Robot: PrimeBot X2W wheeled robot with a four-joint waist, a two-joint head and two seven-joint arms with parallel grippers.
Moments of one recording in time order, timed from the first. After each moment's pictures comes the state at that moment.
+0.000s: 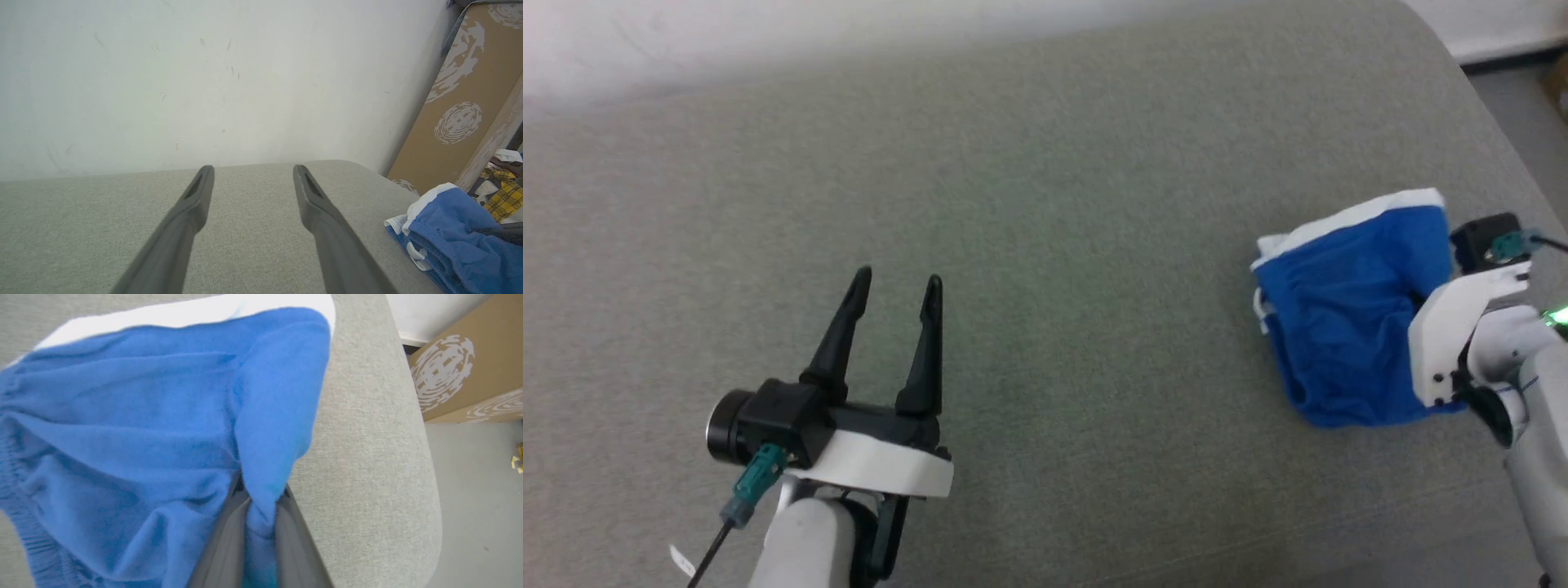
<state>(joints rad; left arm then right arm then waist) -0.14 0.05 -0.13 0.01 -0.17 -0.09 -0.26 -0.54 -0.34 0.12 0.64 0.18 0.13 0.39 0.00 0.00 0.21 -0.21</state>
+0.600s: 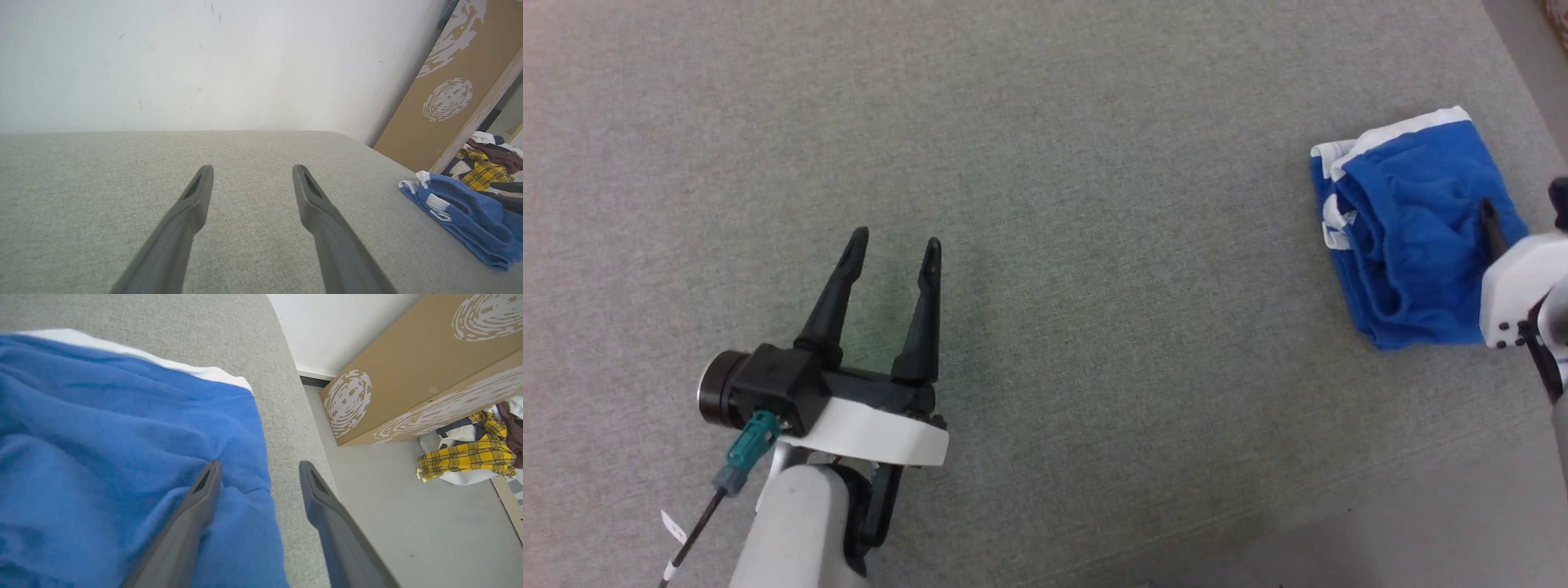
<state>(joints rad) -0.22 0.06 -0.12 0.03 -0.15 -0.11 -0.26 -0.73 -0.32 -0.14 0.94 -0.16 0.13 -0.11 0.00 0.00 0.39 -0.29</state>
